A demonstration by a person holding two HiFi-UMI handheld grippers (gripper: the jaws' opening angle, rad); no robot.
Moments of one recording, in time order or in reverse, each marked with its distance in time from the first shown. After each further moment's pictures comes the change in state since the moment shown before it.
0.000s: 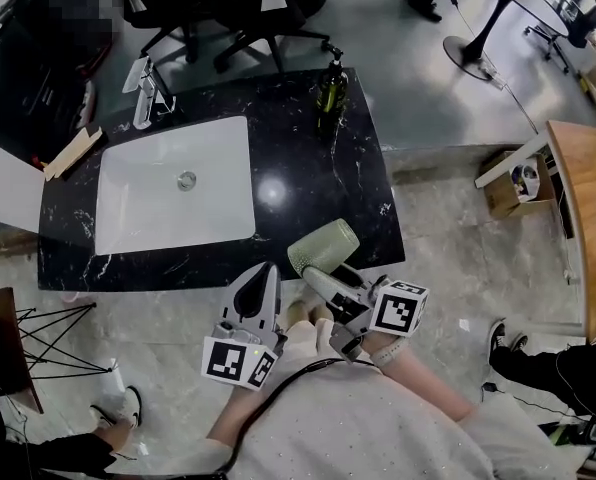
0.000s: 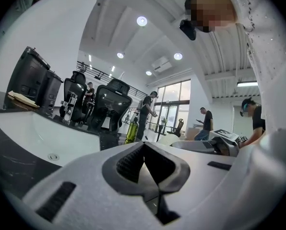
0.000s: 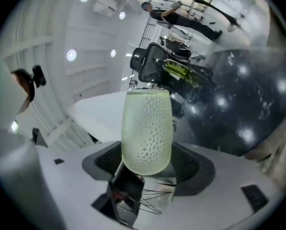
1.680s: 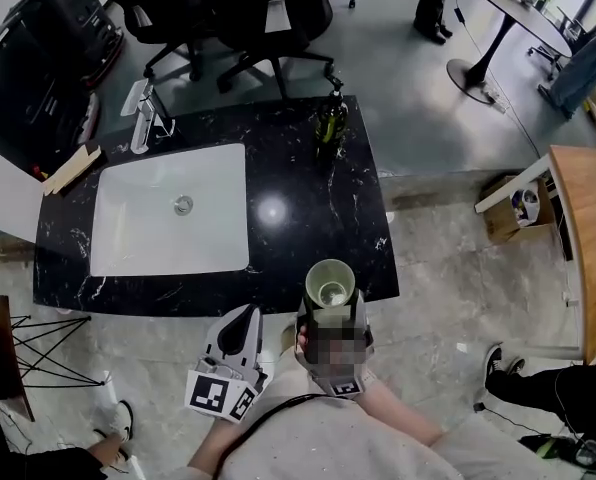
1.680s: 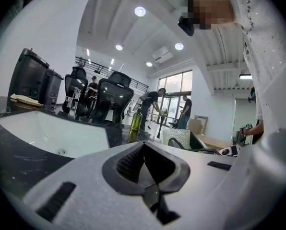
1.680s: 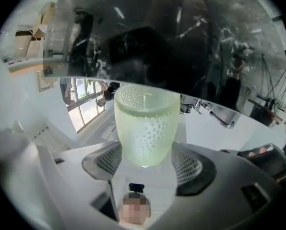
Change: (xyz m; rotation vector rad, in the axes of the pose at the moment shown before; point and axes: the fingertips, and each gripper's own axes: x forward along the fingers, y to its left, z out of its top) left arm -0.017 0.017 -0.022 0.030 0.110 0.029; right arm -0.019 -0.006 0.022 1.380 -0.435 1.067
